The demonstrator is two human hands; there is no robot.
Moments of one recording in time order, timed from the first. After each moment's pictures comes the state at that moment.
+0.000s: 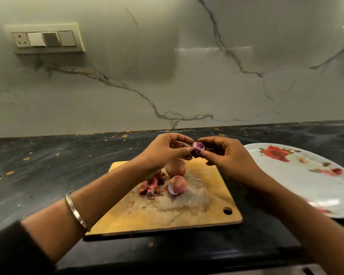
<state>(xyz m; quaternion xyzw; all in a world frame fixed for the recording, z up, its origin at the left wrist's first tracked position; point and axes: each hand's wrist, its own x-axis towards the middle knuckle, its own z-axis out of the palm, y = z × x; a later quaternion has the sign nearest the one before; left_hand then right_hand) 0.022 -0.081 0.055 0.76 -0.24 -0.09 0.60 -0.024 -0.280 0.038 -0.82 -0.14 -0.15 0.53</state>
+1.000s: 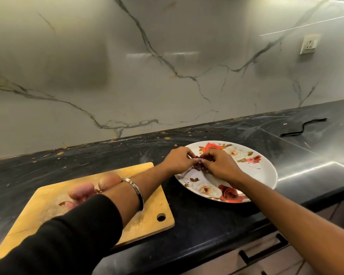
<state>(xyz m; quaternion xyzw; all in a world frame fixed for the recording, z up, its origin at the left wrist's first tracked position) 0.079 -0.304 -0.002 0.90 -0.33 -0.04 0.29 -0.015 -0.446 -0.015 -0.91 0.10 -0.18 0.36</state>
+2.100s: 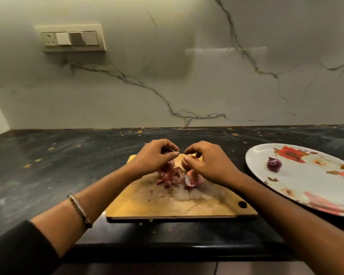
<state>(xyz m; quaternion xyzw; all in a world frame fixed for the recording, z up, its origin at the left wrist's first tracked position) 0.030 -0.013 0.024 0.89 -0.21 0.06 0.41 -0.004 -0.216 0.021 -0.92 -0.18 -0.19 0.28</state>
